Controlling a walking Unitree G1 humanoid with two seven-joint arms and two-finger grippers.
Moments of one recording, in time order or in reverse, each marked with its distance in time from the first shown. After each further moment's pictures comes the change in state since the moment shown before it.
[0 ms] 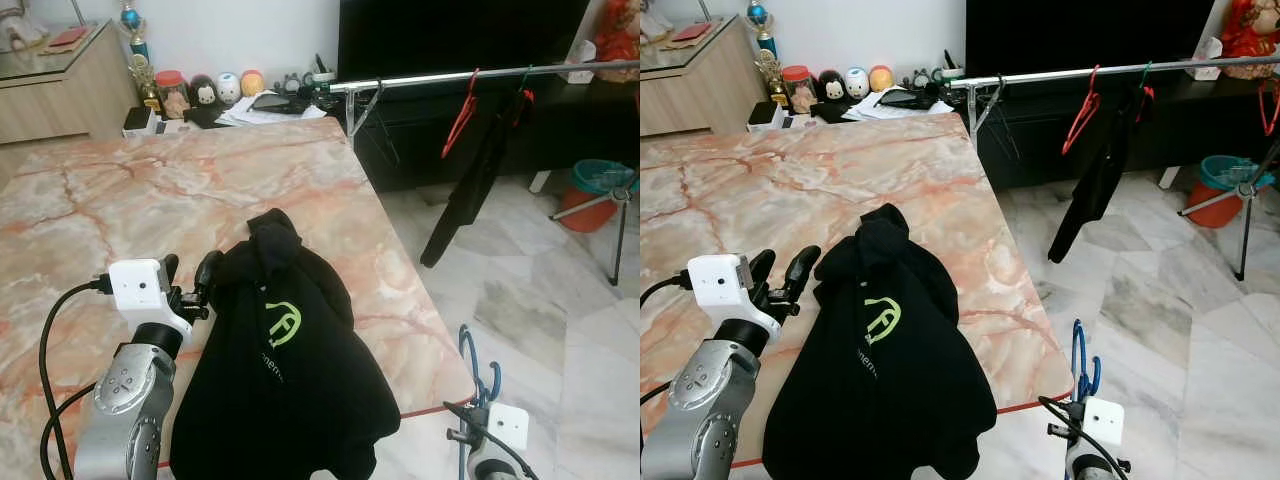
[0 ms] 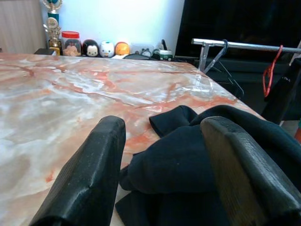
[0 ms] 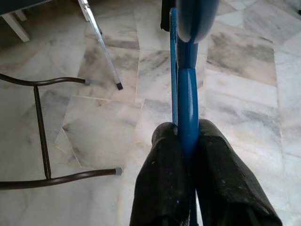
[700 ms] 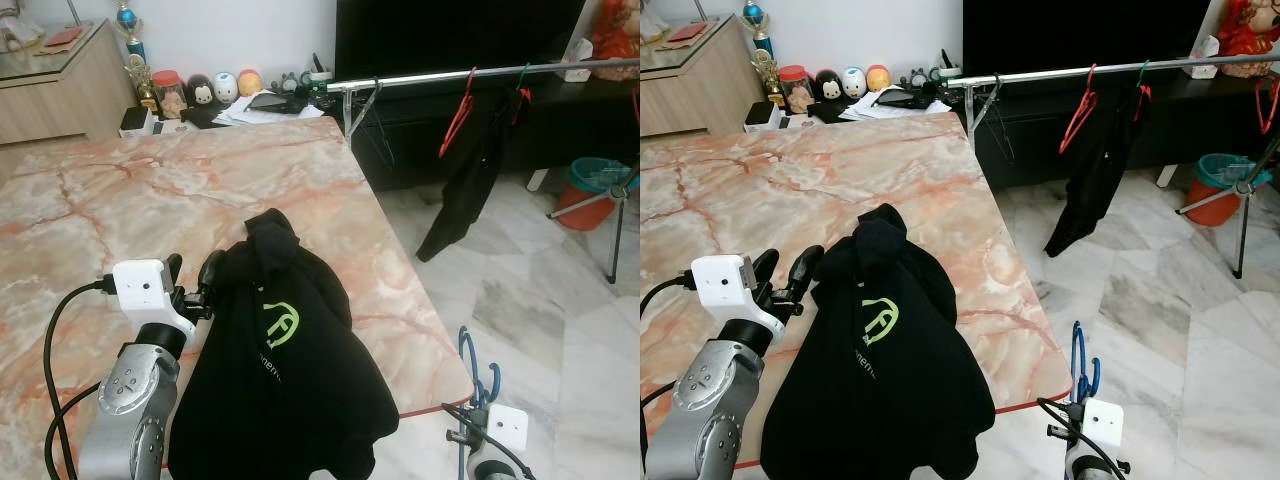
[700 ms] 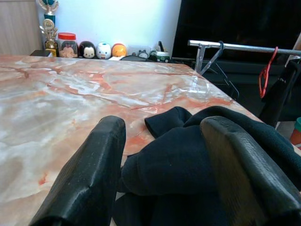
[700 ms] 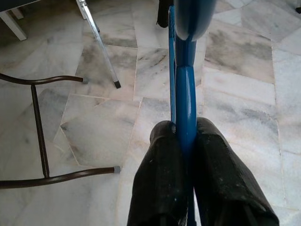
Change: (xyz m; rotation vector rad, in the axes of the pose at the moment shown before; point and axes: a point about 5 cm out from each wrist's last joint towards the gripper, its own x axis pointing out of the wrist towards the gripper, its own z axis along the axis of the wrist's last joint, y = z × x) left arm 0.000 -0.003 -0.001 -0.002 -0.009 -0.009; right arm 0.000 0.001 0.000 0.002 -0.003 0.004
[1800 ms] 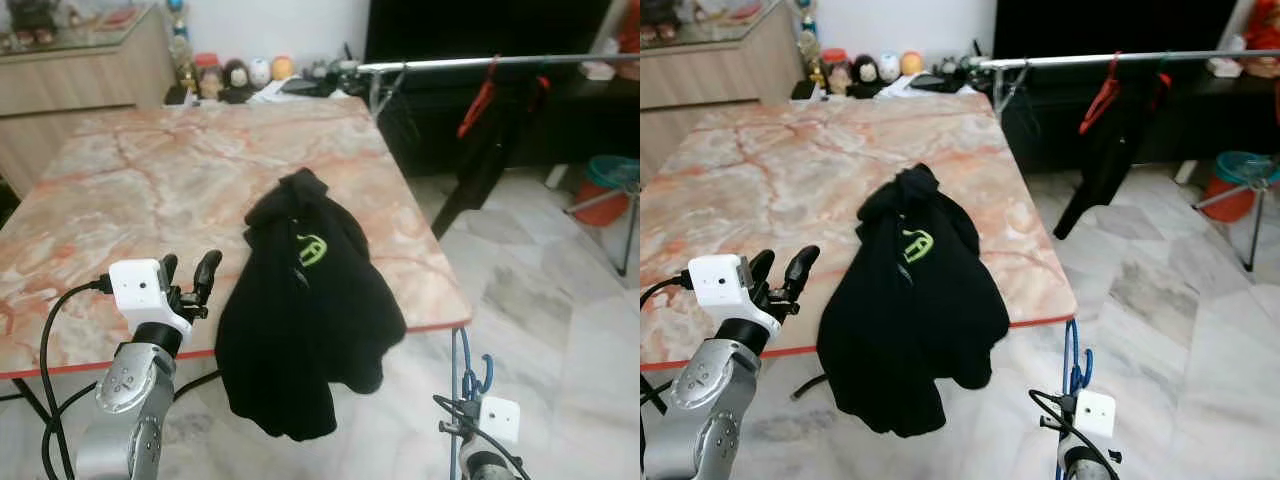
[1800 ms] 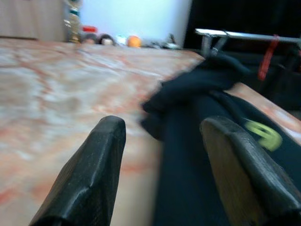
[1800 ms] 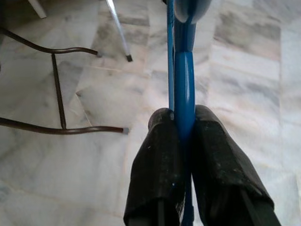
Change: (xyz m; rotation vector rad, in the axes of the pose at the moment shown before) left arm 0.003 -0.001 -0.003 -0.003 0.011 -0.002; right arm 0.004 0.010 0.008 0.007 -0.035 0.017
